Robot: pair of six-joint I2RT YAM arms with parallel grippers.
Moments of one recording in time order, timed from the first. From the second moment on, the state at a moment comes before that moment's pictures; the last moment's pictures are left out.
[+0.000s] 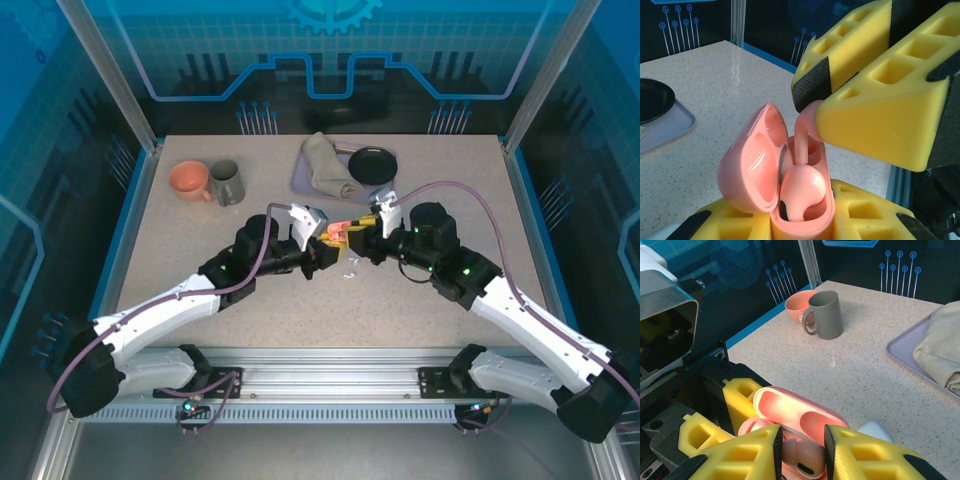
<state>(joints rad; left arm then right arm) -0.74 1.17 0.78 0.14 0.34 -0.17 0.69 1.01 0.91 -0.24 -0.21 0.21</state>
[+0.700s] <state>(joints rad) -0.74 1.17 0.78 0.12 0.33 -0.16 0.70 1.01 0.92 -0.29 -0.17 0.18</state>
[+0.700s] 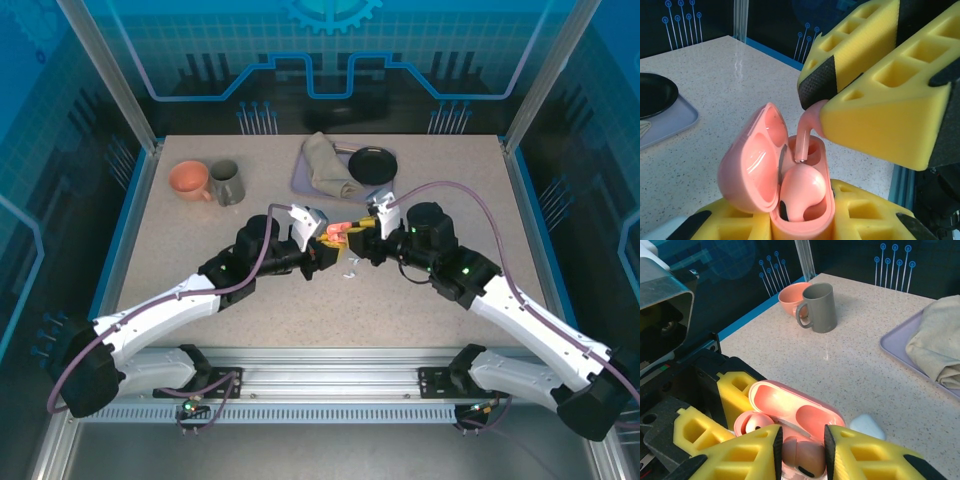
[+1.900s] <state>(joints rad) -0.75 1.17 0.78 0.10 0.32 -0.14 0.72 1.05 0.94 -0.34 -0.16 0.17</state>
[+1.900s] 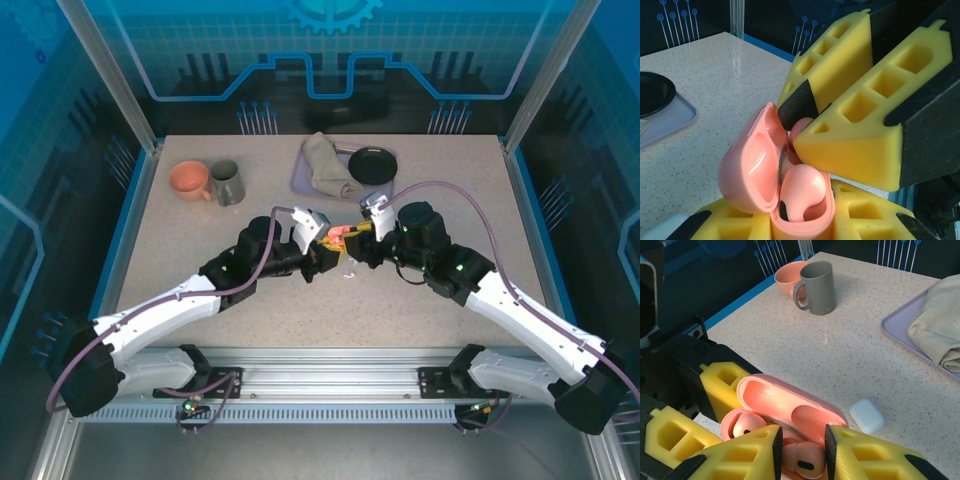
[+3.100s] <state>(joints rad) -0.75 1.15 0.72 0.25 0.32 -0.05 0.51 1.01 1.14 -0.56 -0.28 0.33</state>
